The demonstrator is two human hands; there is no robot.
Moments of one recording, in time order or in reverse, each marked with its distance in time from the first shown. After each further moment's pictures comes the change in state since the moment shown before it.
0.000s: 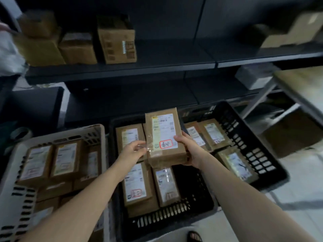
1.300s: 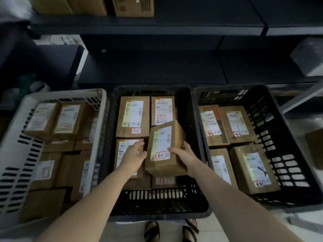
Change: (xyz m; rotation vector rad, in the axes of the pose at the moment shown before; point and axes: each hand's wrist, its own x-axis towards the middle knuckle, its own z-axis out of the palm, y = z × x) left_hand 0.026 -0.081 0.087 0.265 0.210 -0.325; right_hand 0.074 0.087 -0.032 -0.199 0.001 0.286
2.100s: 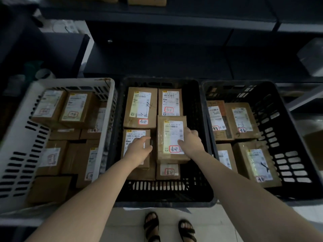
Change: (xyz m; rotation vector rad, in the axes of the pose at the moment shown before) left_hand 0.001 -0.027 -0.004 0.054 -0.045 0.110; right_hand 0.005 -0.008 0.012 -0.969 0.268 -0.395
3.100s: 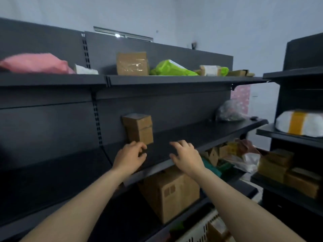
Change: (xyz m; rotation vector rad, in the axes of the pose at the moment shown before) left_hand -0.515 -0.046 -0.423 0.365 1.286 -0.203; right_hand -0.416 -0.508 -0.057 -0.228 0.259 -1.644
